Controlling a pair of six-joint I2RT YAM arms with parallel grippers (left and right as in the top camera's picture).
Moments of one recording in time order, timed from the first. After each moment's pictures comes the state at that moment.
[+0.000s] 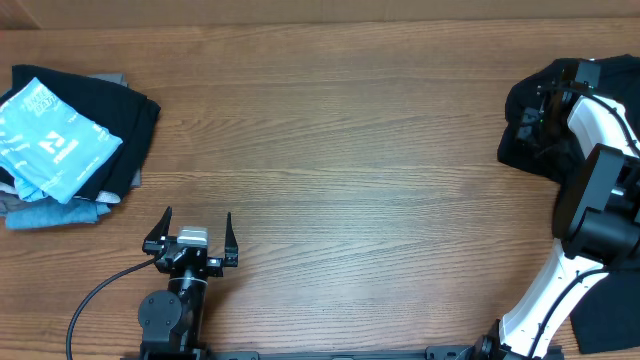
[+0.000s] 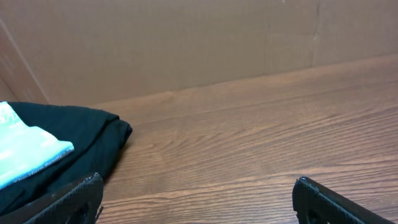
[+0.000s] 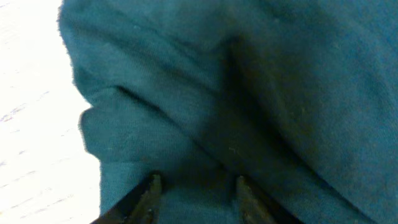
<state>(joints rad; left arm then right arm) -0.04 0.02 0.01 -0.08 0.00 0.13 -0.35 2.22 1.65 -0.77 -0.04 0.01</state>
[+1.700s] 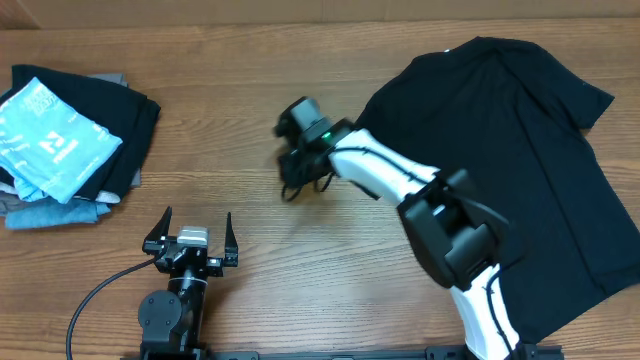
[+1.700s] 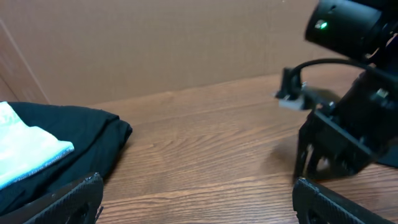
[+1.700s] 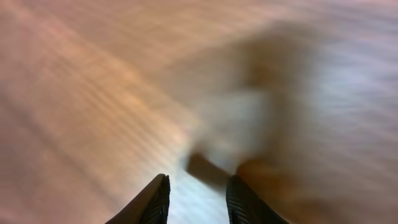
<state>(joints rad) -0.04 0.02 0.01 -0.08 0.00 0.13 0.69 2.24 1.65 -0.59 -0.27 0.23</state>
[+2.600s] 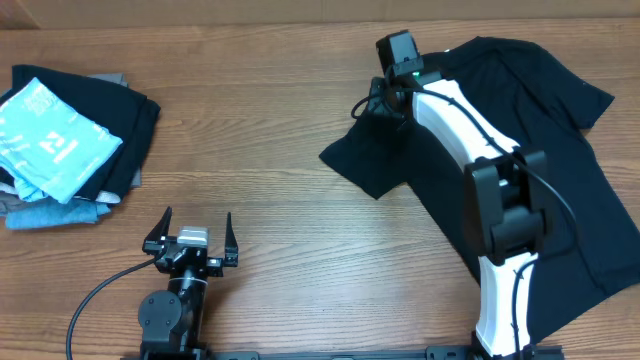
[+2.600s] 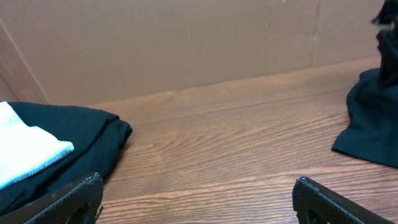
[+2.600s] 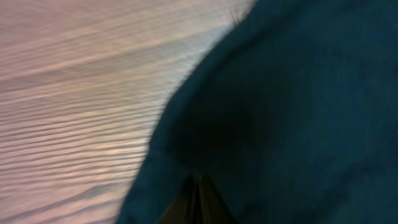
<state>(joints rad) -0.04 0.02 0.01 -0.08 0.00 0.13 0.30 2.25 1.78 -0.66 0.11 0.47</state>
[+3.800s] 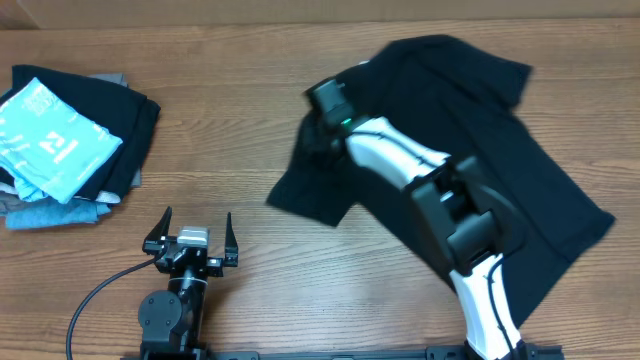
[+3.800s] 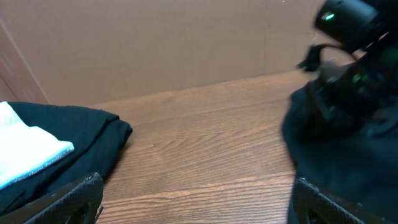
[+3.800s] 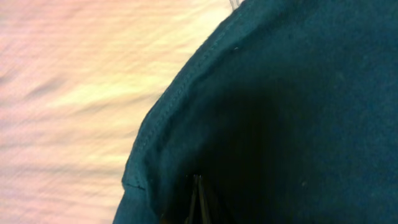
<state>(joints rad) -0.04 0.02 0.01 -0.08 0.00 0.13 0.61 2.30 1.66 -0.40 -0.01 0.53</state>
